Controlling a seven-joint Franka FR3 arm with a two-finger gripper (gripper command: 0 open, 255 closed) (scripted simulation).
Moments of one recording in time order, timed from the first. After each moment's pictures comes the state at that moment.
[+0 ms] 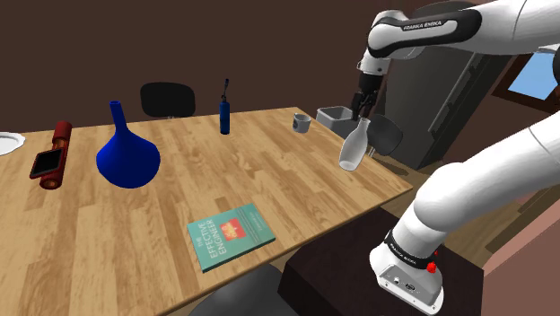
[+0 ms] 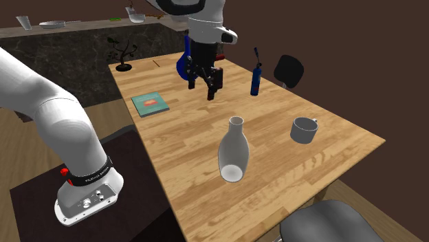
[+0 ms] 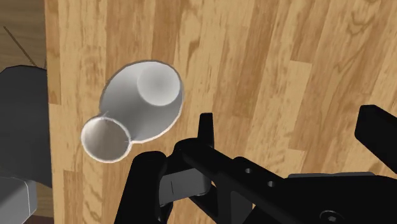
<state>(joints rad) -0.09 -0.44 -0.37 -2.28 -0.16 1.75 -0.34</state>
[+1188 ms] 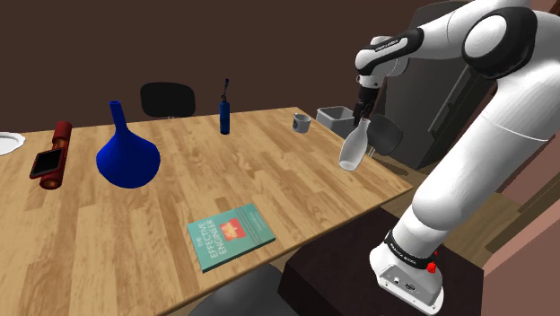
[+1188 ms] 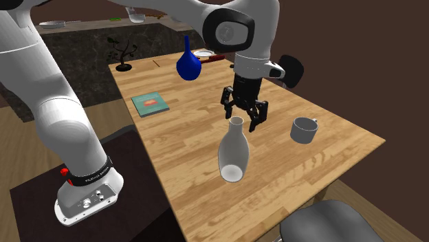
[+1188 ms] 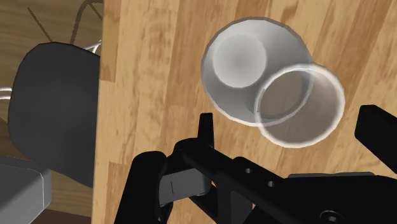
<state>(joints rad) -0.13 -0.06 -0.56 -2.11 -0.10 1.96 -0.64</state>
